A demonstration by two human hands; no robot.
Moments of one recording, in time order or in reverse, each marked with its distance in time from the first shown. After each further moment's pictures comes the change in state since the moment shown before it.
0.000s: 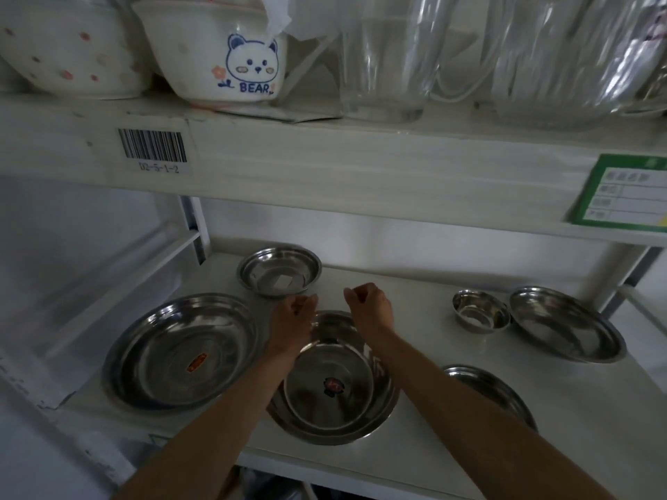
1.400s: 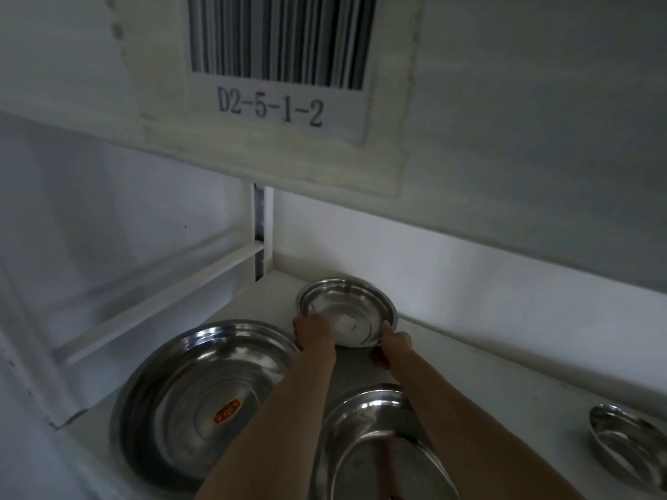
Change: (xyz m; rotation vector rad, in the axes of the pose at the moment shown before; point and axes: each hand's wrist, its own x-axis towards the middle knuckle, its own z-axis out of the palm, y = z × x) left_hand 0.195 -0.072 -0.021 -0.188 0.490 -0.491; right_hand 0.137 -0.008 0.150 0.353 -0.281 0.426
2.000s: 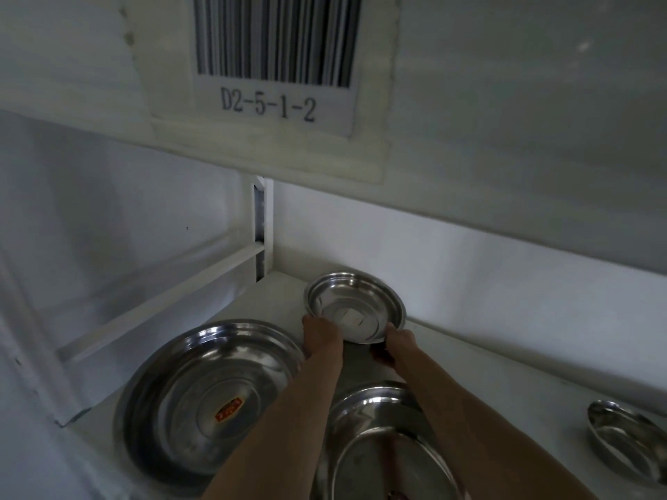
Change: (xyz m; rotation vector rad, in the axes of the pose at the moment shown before) left_hand -0.026 -0.005 0.002 -0.037 -0.059 0.087; right_hand -0.004 -0.003 -0.007 0.100 -0.048 0.015
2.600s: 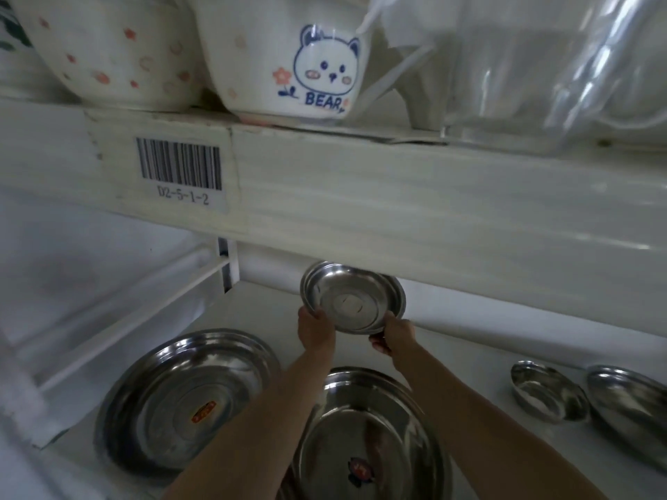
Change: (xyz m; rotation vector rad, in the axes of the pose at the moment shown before) left_hand -0.072 0.022 0.018 0.144 -0.035 0.241; right_hand -0.059 -0.022 -0.076 0.113 0.115 -0.097
